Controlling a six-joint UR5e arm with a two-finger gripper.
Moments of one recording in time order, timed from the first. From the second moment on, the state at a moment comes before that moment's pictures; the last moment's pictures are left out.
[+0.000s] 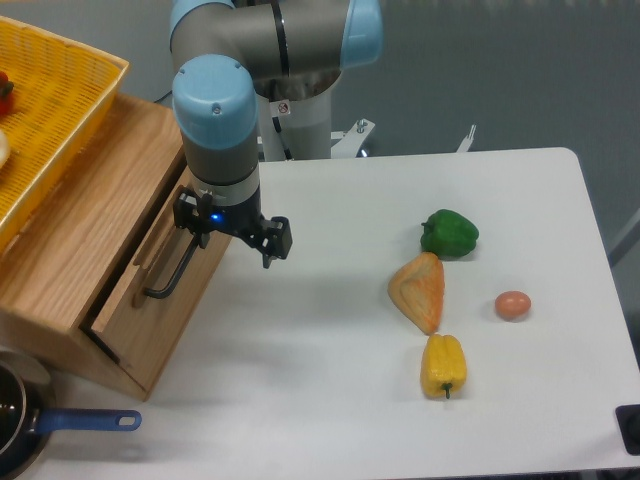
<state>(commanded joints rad) 2.22 -1.79 -1.51 -1.38 1.49 0.49</state>
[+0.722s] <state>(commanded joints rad) 2.20 -1.78 -1.52 -1.38 1.50 0.47</state>
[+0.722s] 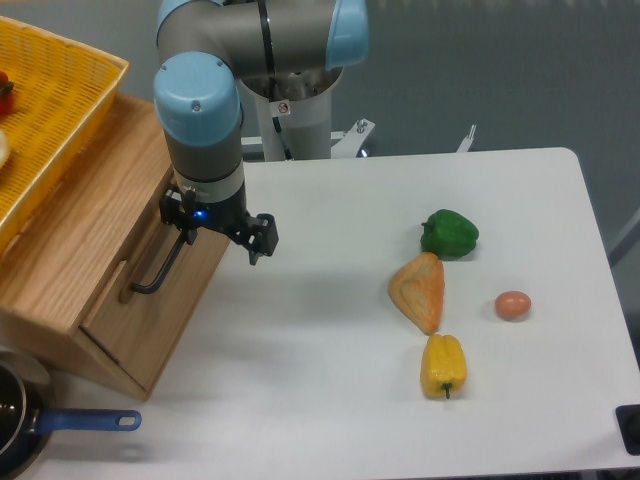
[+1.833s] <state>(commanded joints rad) 2.48 -1.77 -1.51 -1.38 1.63 0.92</state>
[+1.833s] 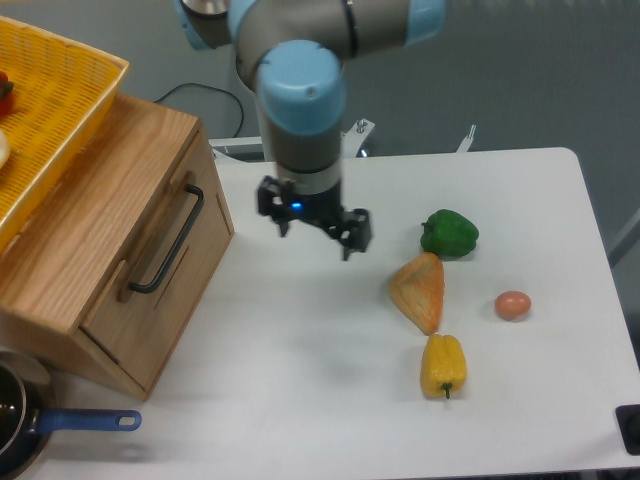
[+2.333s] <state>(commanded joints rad) 2.64 -1.76 -1.52 -1.37 1.62 1.19</state>
